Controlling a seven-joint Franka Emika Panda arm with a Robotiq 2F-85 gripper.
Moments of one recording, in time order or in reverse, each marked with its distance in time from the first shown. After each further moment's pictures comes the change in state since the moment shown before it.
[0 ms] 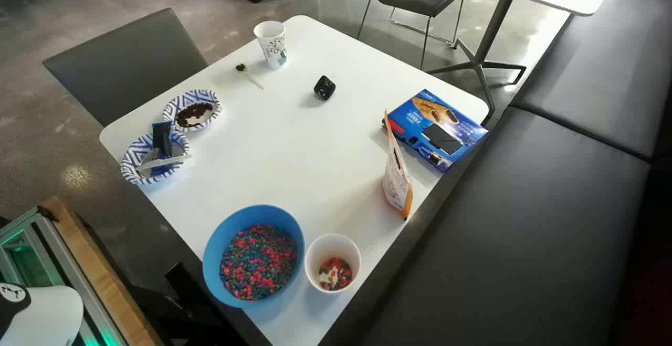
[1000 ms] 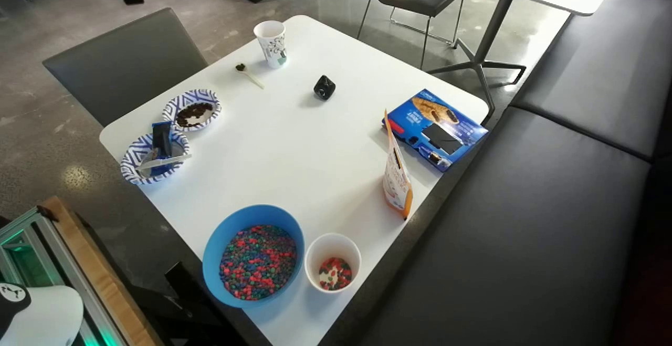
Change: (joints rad) arm -0.108 0.038 -0.014 -0.066 0.006 0.091 0.194
